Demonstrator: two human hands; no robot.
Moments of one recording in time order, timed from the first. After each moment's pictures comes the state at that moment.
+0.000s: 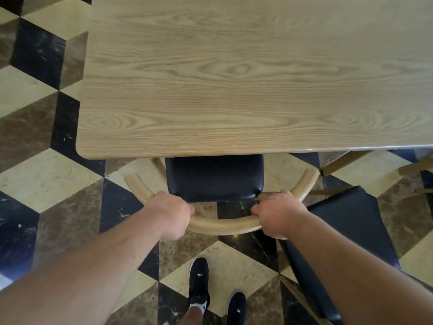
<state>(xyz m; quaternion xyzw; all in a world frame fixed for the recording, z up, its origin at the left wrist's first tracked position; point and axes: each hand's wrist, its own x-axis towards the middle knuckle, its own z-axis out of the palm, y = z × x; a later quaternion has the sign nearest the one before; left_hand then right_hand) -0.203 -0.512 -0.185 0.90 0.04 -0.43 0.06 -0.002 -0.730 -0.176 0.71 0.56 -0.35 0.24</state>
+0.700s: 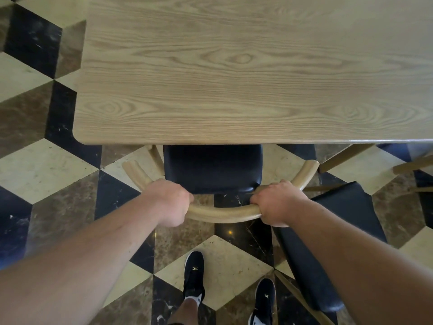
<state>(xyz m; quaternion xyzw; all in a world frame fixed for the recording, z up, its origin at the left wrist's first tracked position) -0.207 -0.517 -0.182 0.90 0.08 -0.42 0.08 -0.004 -0.735 -0.175 0.71 0.57 -0.35 0.23</state>
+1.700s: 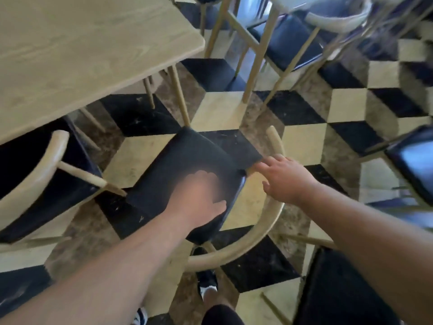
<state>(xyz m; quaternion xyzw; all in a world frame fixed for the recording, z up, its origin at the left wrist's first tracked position) -0.039 -1.084 -0.132 0.95 -0.06 -0.18 0.26 0.038 -1.335 -0.088 0.93 0.27 -0.21 0.10</state>
